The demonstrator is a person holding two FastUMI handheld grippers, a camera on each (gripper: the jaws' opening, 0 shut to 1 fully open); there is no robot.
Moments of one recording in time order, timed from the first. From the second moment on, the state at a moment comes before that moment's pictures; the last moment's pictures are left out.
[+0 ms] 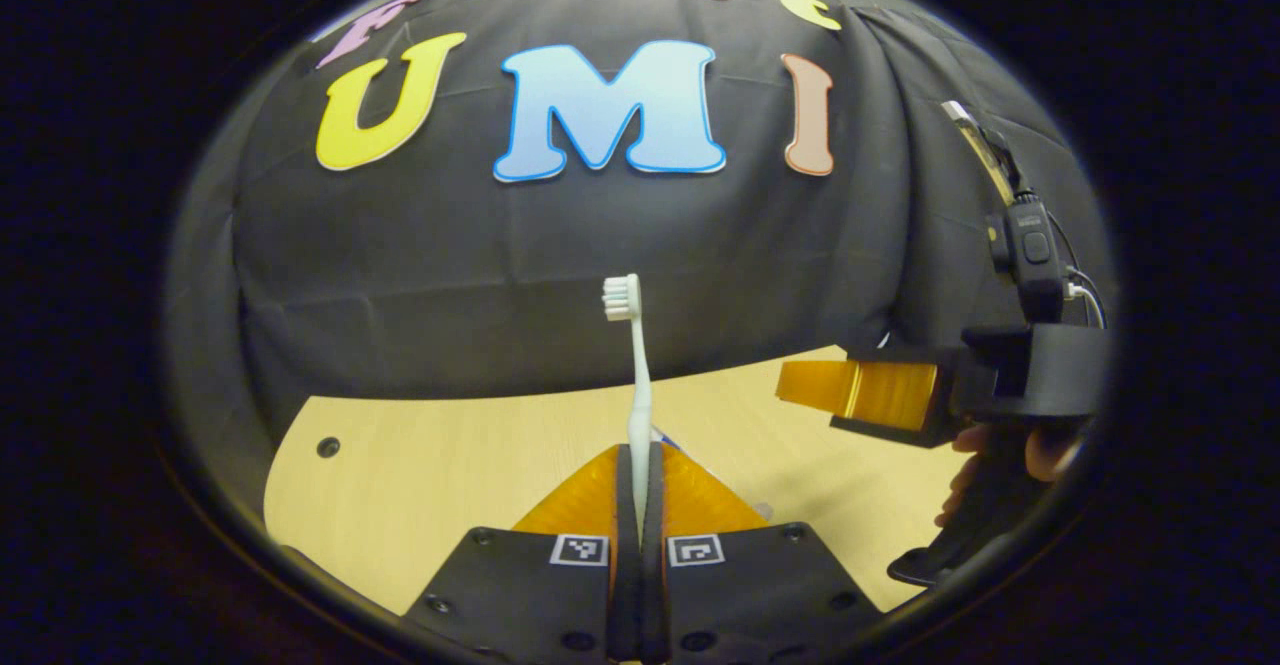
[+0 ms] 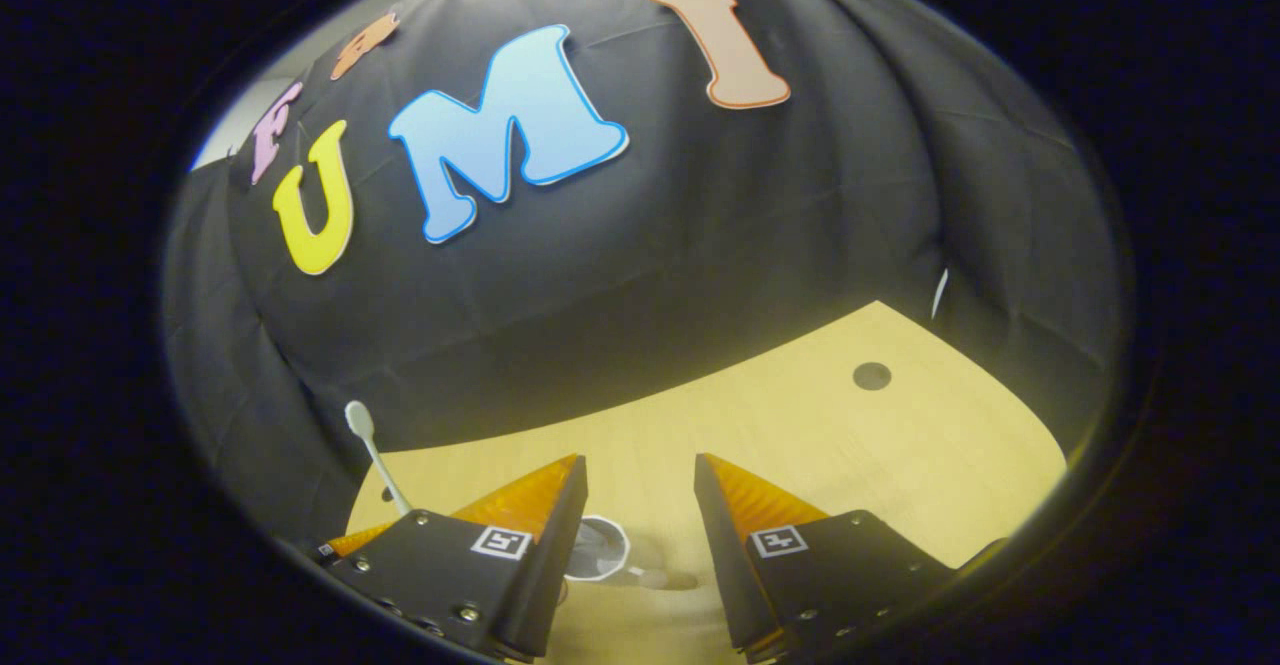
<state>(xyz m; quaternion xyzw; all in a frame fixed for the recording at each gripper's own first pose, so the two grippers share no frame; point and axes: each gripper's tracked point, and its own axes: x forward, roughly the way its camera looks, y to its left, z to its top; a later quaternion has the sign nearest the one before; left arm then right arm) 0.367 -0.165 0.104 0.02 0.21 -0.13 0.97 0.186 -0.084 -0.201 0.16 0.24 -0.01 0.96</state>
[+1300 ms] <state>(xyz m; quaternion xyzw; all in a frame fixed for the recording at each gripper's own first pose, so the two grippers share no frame) 0.424 -0.224 0.060 0.08 0.13 -0.15 0.98 0.135 -0.167 -0.260 0.15 0.31 -0.07 0.94</state>
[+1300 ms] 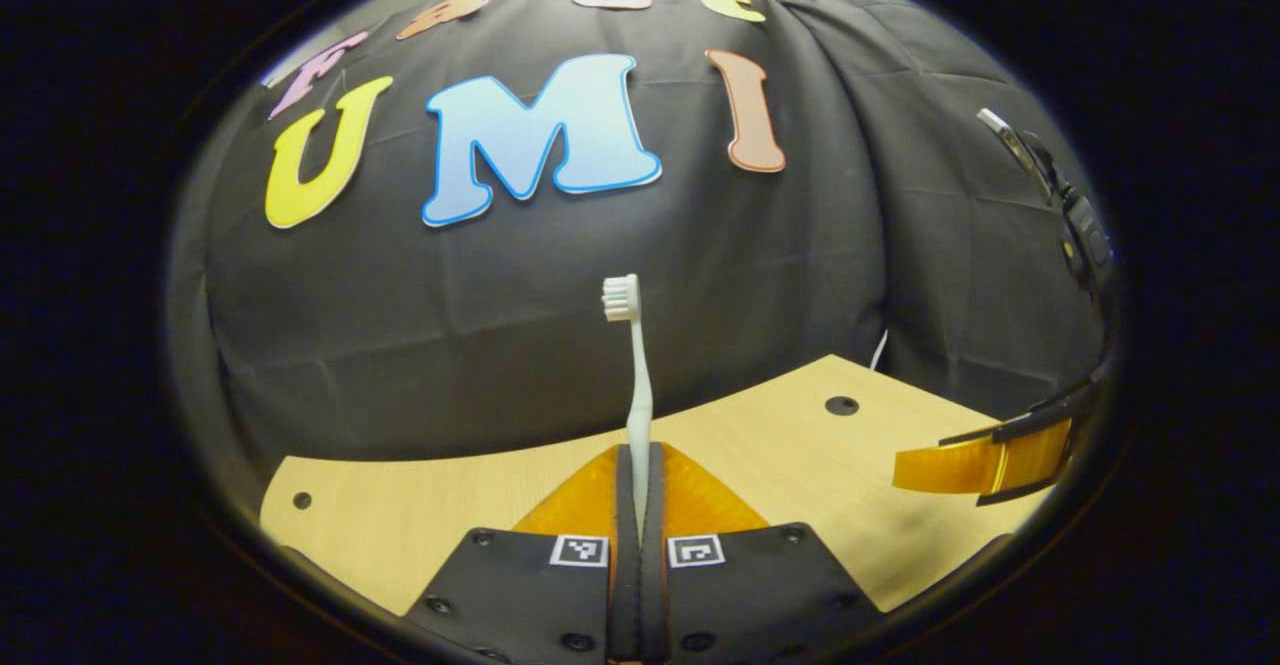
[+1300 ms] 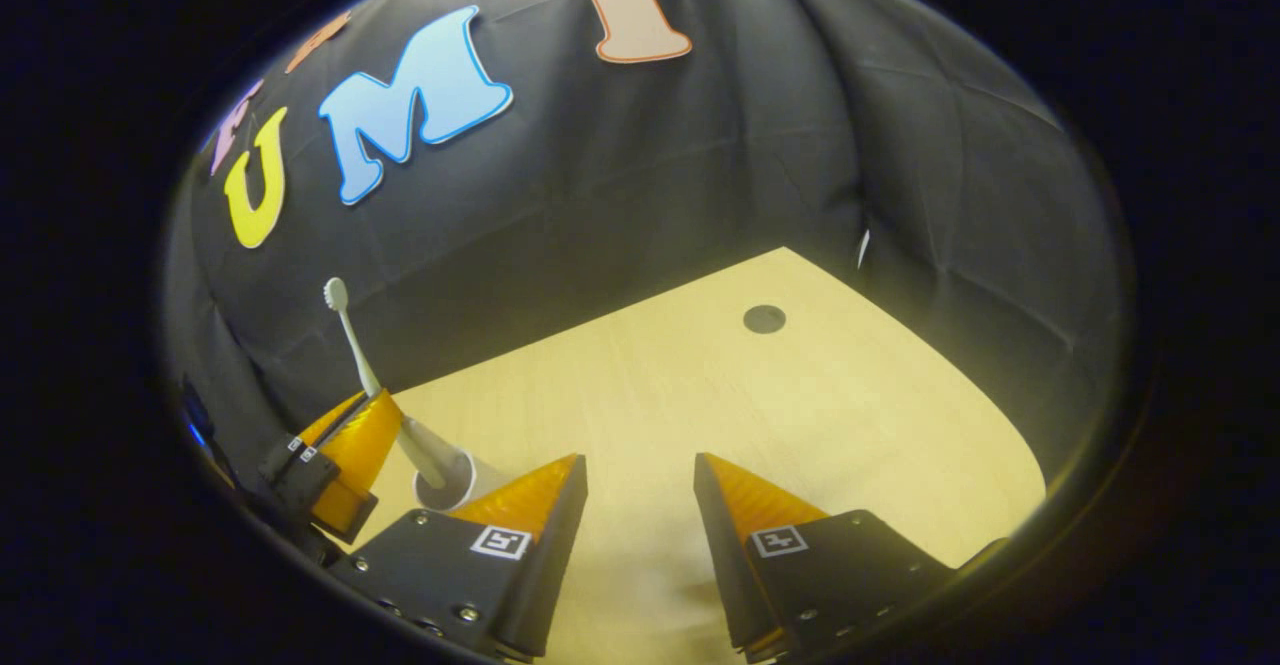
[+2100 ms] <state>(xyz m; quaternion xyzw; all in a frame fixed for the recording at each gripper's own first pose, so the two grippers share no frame) 0.405 -0.209 0.076 0.09 0.10 -0.13 0.98 0.128 -0.162 -0.263 0.15 0.32 -0.05 0.93</state>
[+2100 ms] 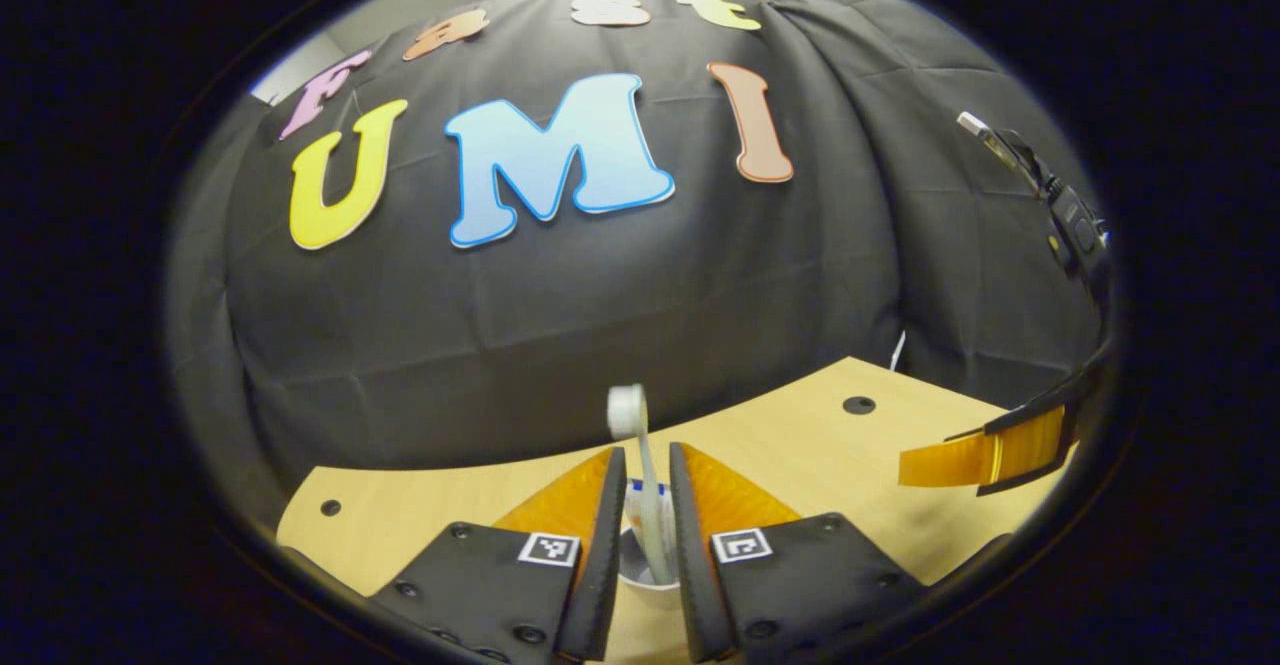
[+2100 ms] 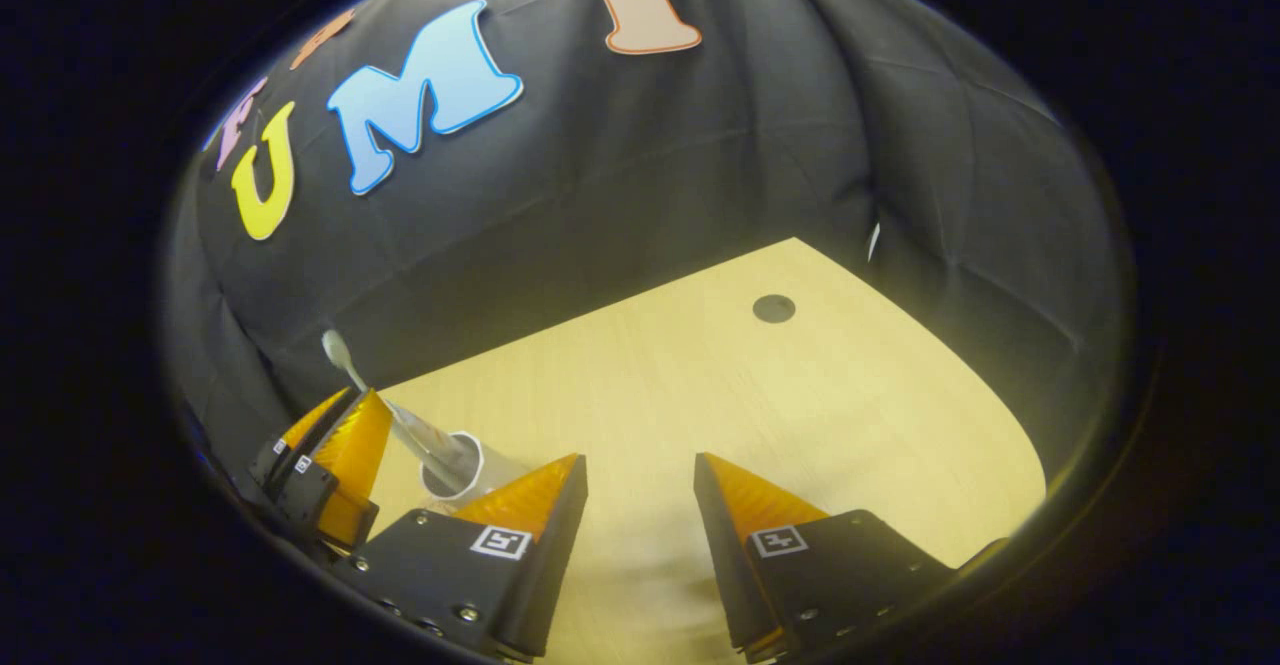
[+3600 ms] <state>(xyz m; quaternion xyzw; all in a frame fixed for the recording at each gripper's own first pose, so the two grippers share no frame) 0.340 -0.115 0.137 0.05 0.11 -0.07 0.99 0.120 -0.078 -0.251 0.00 0.36 0.15 0.92</state>
